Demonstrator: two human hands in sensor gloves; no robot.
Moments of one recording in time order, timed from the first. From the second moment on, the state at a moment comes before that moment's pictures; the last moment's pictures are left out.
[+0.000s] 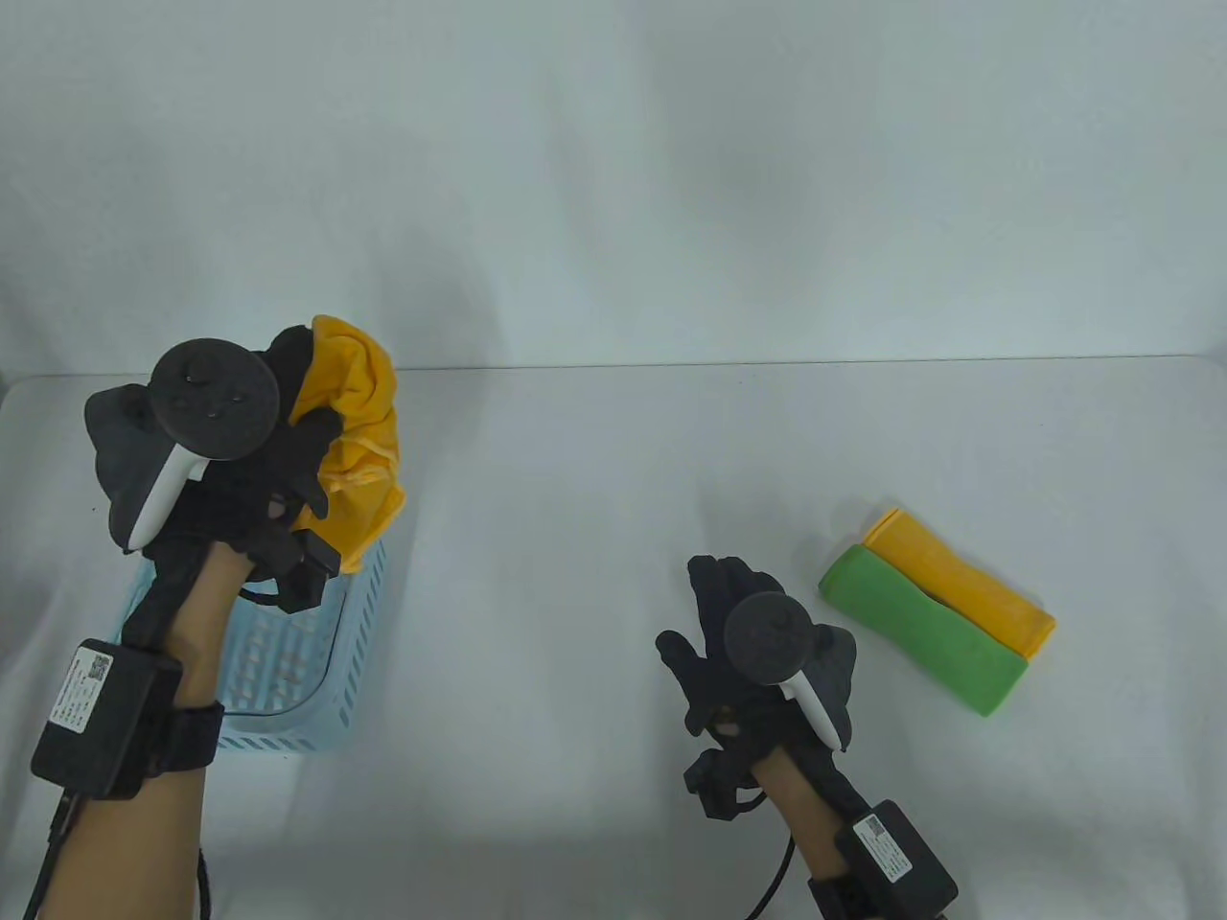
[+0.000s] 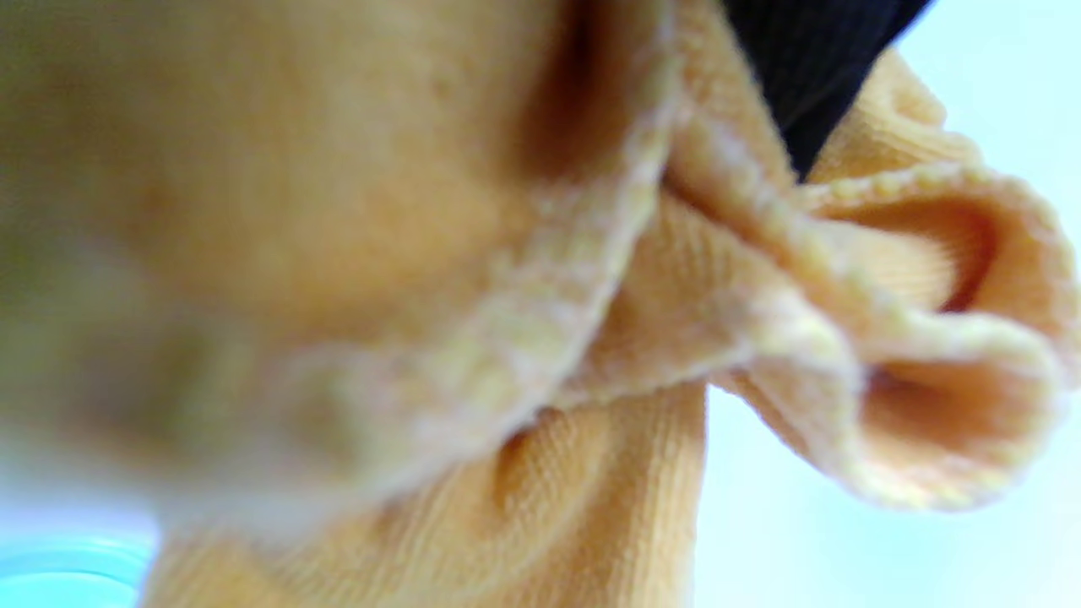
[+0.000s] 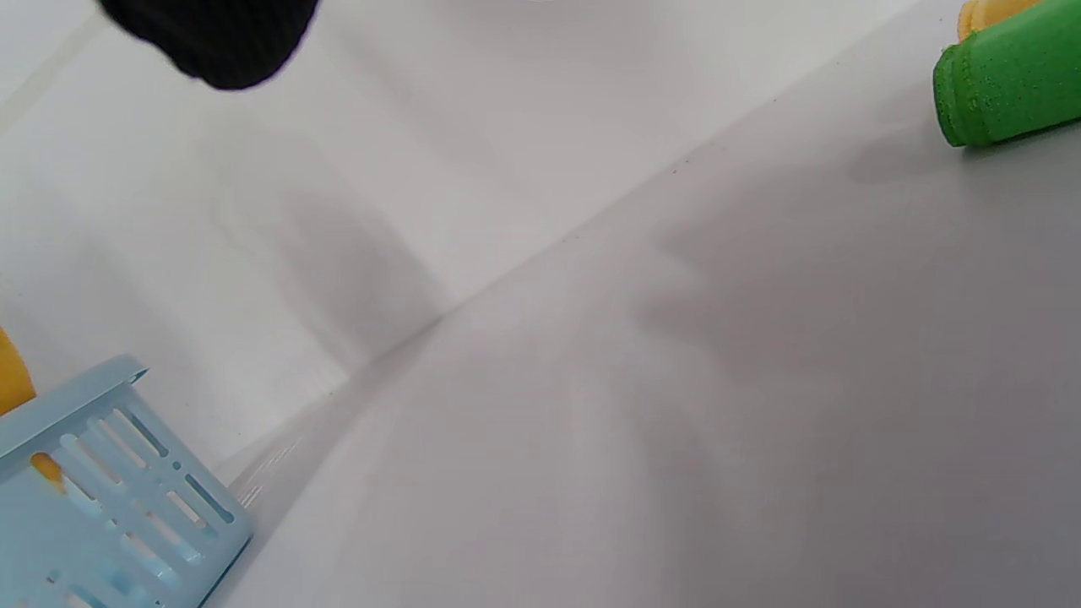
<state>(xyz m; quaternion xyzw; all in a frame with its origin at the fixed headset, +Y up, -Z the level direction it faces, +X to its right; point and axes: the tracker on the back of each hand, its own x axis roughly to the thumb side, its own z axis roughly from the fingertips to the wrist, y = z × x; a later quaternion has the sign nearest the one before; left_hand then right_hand) -0.272 -0.441 -0.360 0.13 0.01 0.21 0.97 0.106 -0.673 -0.315 -0.01 0.01 0.95 0.32</state>
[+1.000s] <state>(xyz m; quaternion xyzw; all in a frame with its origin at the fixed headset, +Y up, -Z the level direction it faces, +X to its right) -0.161 -0.610 -0.335 -0.01 -0.16 0.38 0.91 0.131 -0.686 -0.326 -0.06 0.04 0.93 0.36</state>
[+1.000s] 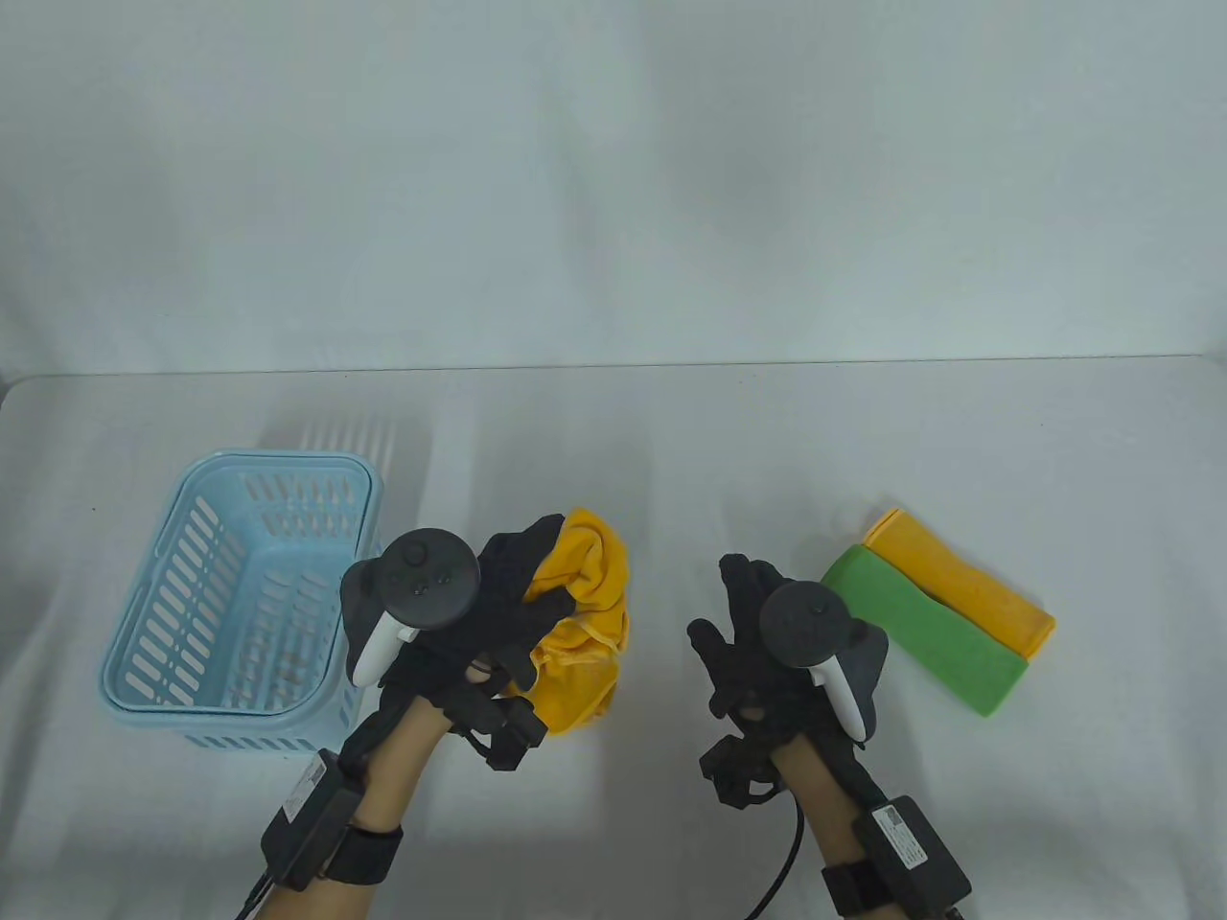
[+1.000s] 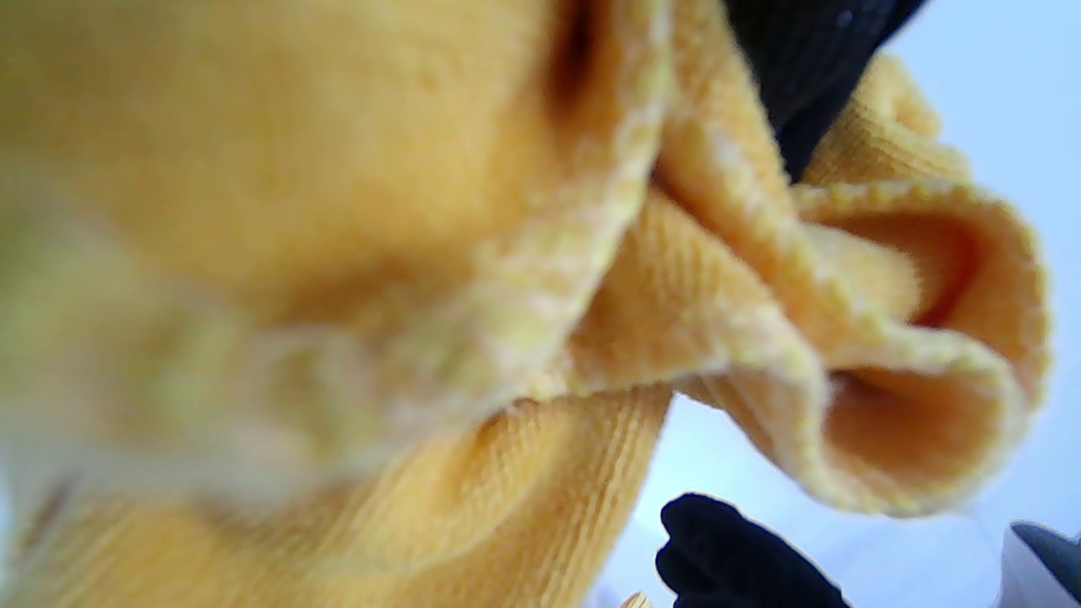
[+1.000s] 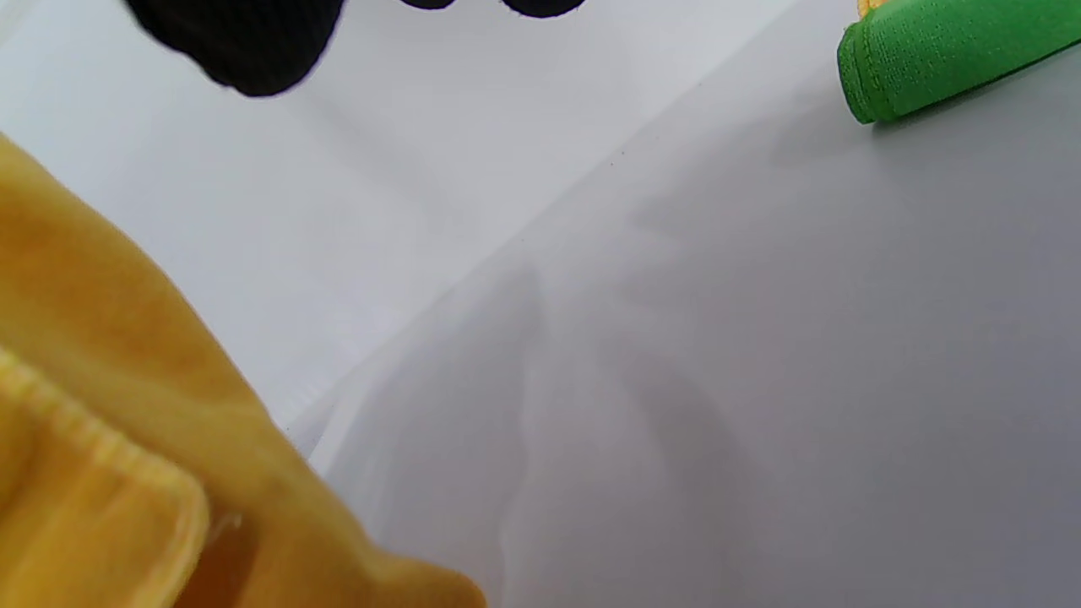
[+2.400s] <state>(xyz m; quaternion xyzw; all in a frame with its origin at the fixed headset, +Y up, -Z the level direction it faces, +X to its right) -0.176 -0.627 -0.335 -0.01 -0.13 0.36 0.92 0.105 -0.698 -0.327 0.03 0.13 0.81 0.57</state>
